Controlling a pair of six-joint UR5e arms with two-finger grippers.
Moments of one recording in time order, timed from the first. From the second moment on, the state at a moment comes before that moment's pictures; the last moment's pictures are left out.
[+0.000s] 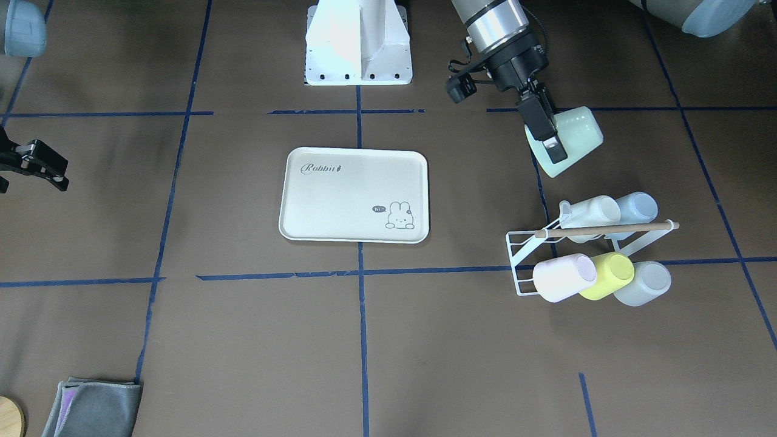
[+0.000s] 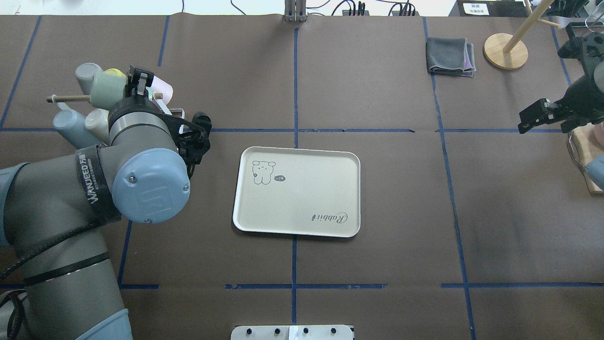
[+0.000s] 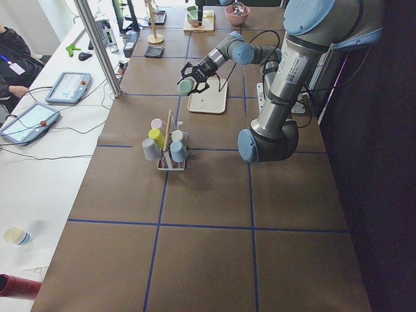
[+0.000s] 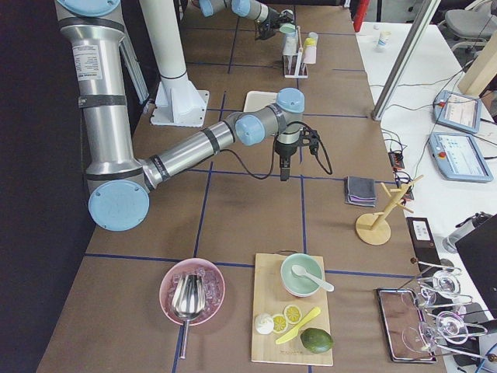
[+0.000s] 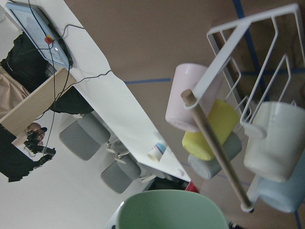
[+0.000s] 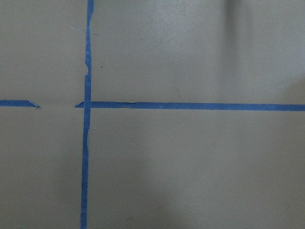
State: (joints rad) left arm -0.46 -2.12 -2.16 -0.94 -0.92 0.40; right arm 1.12 -1.47 1.95 -1.61 2.22 0.61
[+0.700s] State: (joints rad) left arm -0.34 -2.11 -2.13 -1.36 -1.05 -0.01; right arm 1.12 -1.47 1.95 -1.61 2.22 0.61
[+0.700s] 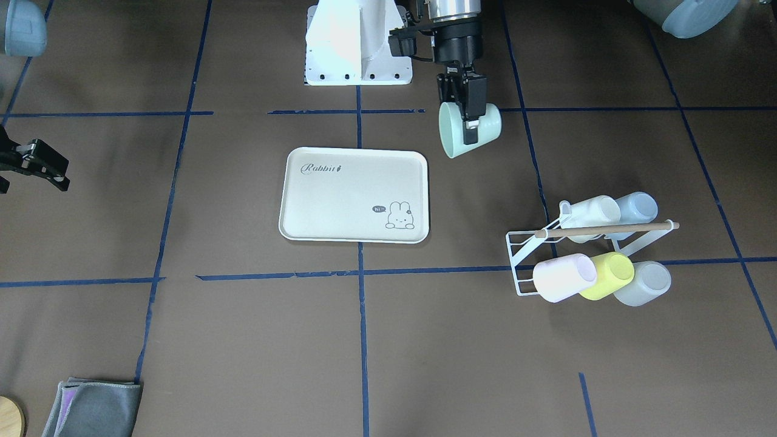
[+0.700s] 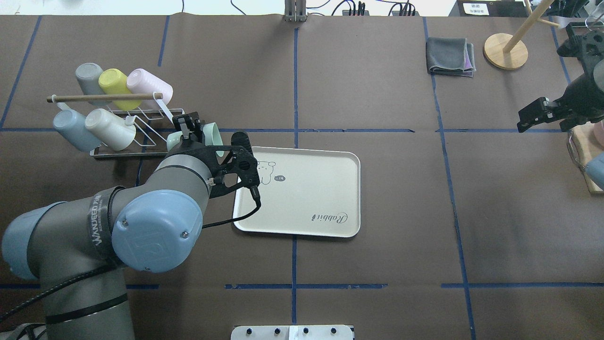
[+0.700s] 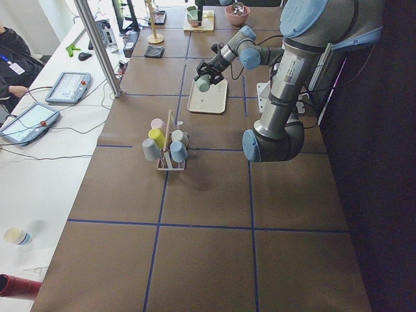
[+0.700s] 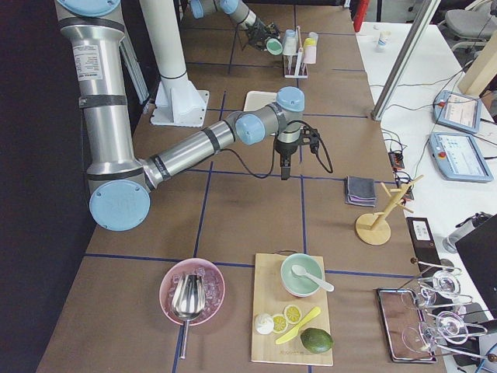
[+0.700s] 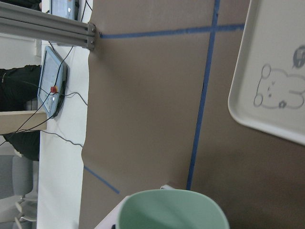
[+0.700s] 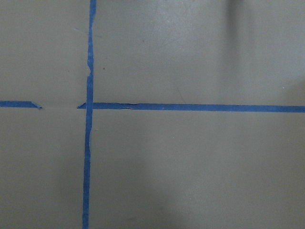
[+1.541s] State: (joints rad) left arm -0.30 -2.11 -1.83 -2.24 -1.06 -0.32; right arm 1.13 -1.47 1.95 -1.61 2.22 0.61
